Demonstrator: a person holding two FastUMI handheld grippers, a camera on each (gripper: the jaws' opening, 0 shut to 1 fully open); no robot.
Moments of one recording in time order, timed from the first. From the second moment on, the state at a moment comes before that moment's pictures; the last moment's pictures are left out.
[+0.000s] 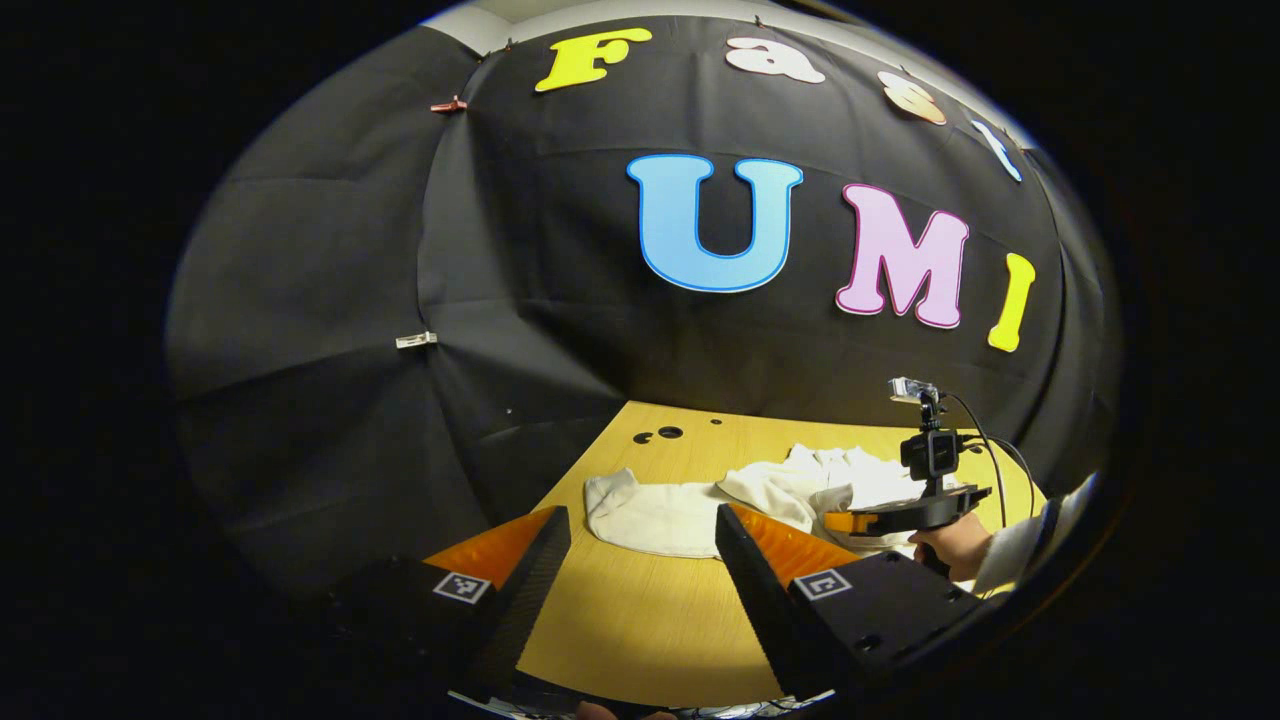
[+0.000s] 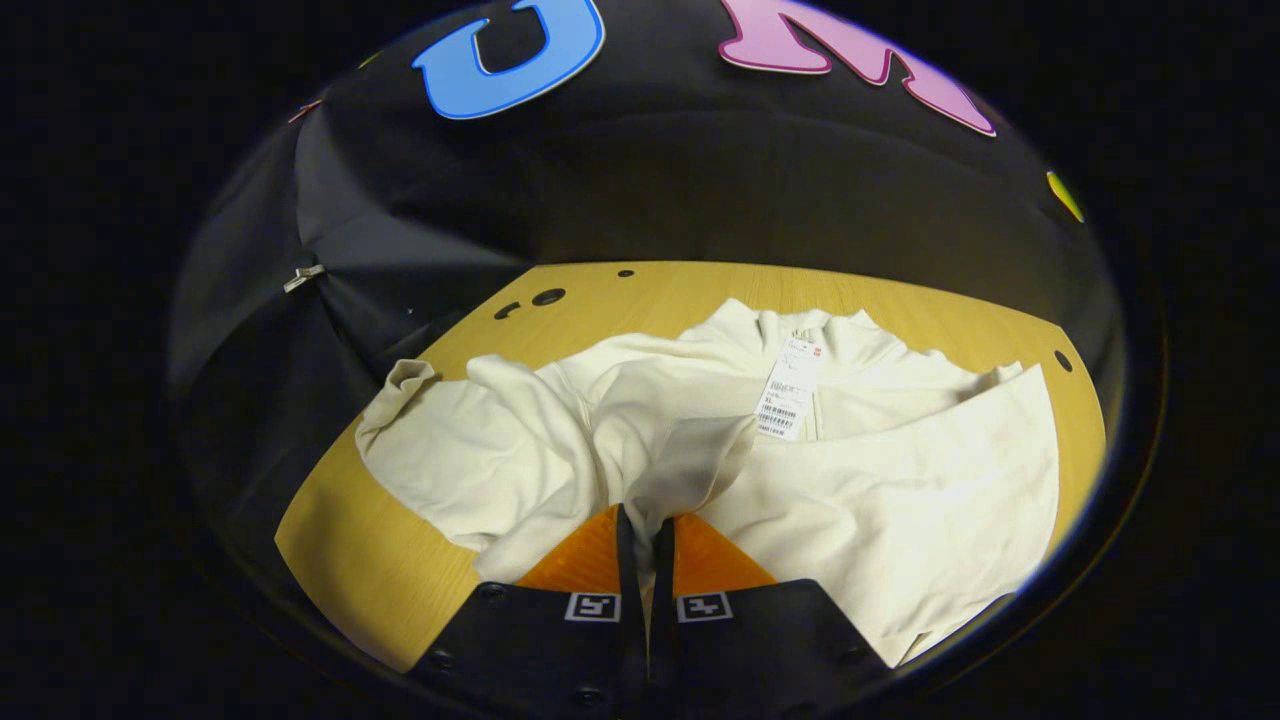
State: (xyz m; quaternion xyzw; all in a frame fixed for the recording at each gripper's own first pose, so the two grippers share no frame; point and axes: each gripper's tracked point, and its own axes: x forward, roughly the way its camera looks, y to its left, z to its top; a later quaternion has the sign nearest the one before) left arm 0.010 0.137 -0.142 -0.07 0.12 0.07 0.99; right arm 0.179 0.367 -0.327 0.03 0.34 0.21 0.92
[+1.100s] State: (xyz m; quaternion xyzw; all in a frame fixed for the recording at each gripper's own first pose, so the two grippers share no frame) left arm 0.118 0.174 -0.226 -0.05 0.20 0.05 0.98; right arm 0.136 0.323 -0.293 0.07 0.34 0.20 0.92
